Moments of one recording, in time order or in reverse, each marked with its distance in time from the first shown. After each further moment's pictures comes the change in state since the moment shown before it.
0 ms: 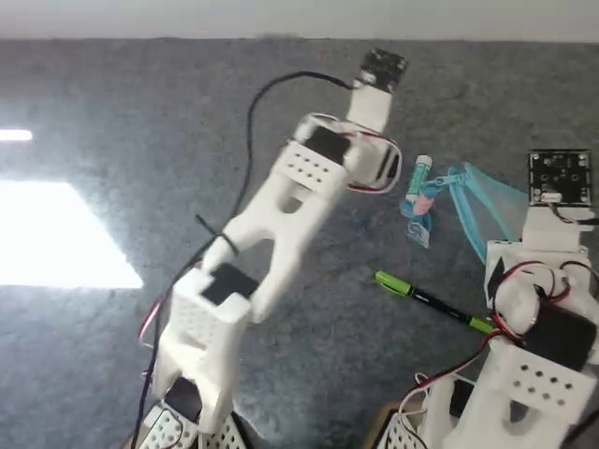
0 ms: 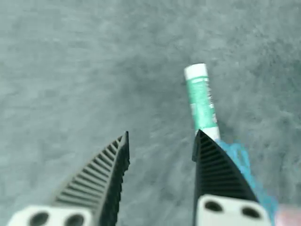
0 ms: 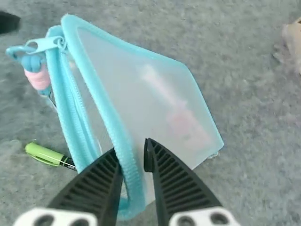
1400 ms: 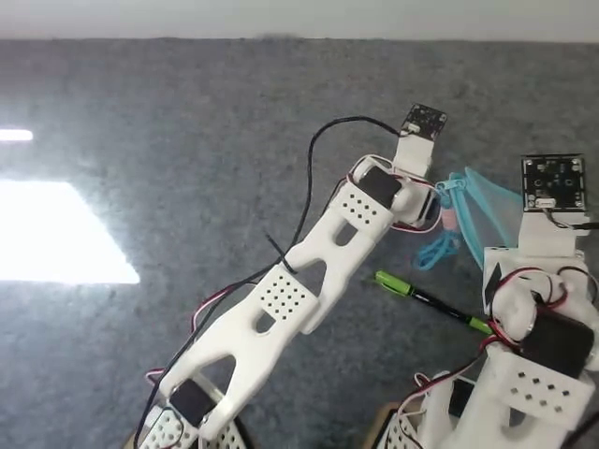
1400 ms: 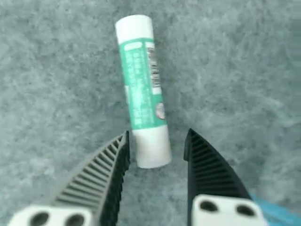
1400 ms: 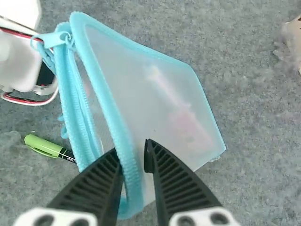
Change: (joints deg) left arm 8.4 47.9 -66.2 24.4 9.8; right arm -1.1 -1.9 0.2 1.9 1.1
